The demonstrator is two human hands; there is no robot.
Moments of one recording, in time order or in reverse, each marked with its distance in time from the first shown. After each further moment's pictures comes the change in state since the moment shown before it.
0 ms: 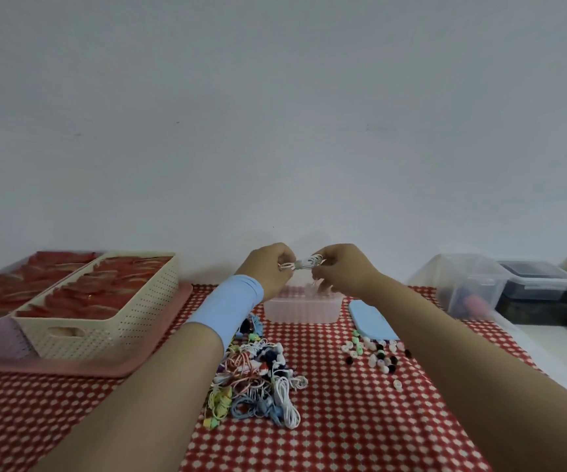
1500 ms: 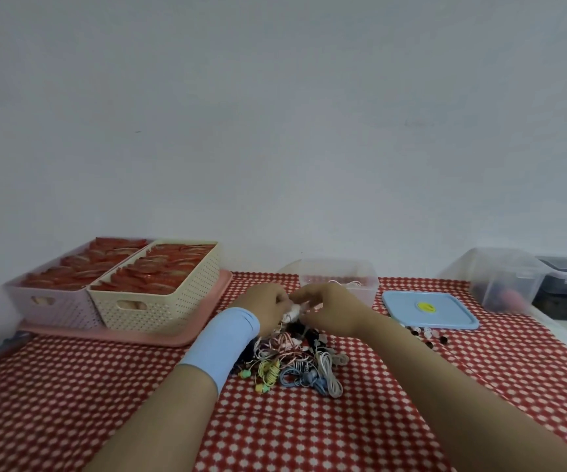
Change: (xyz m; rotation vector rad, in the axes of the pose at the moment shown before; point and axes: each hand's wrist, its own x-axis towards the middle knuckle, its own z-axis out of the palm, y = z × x) left_hand -0.089 -0.053 -0.024 0.230 -0.180 -0.143; right_hand -0.056 -0.017 0.094 -0.187 -0.256 -0.258
